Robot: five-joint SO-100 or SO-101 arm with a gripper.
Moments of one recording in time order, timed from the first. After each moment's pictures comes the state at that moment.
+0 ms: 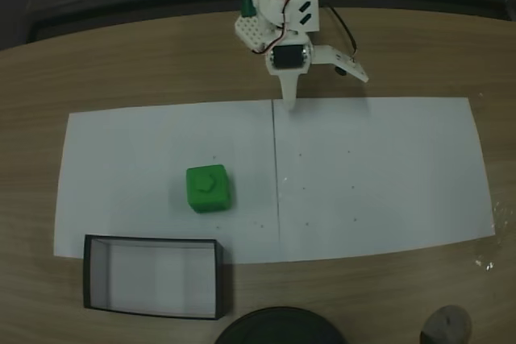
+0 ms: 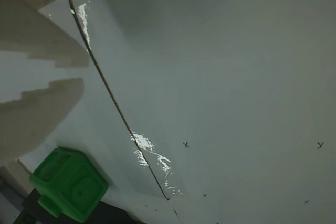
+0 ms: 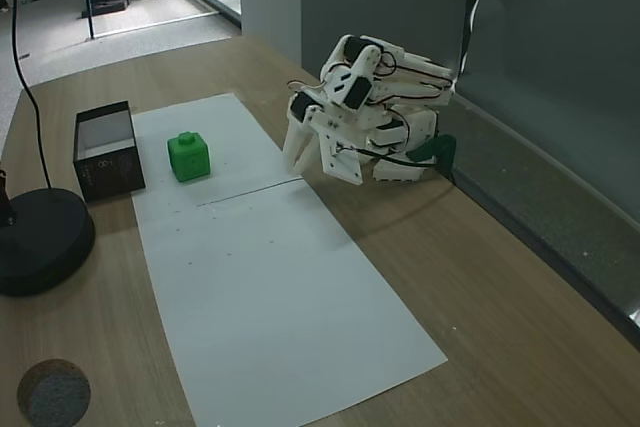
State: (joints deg) arm -3.2 197.8 175.3 73.0 6.2
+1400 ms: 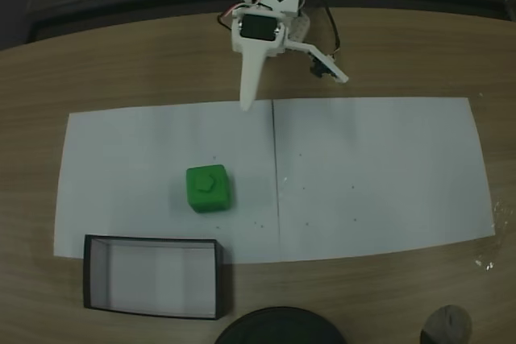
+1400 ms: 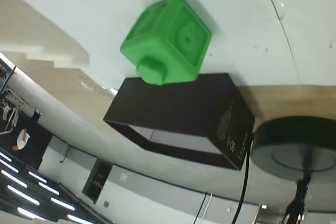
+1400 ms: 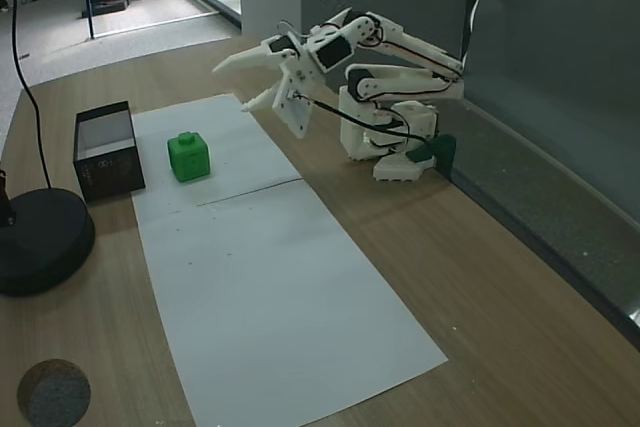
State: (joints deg) arm 14.2 181.7 158.1 54.5 -5.5
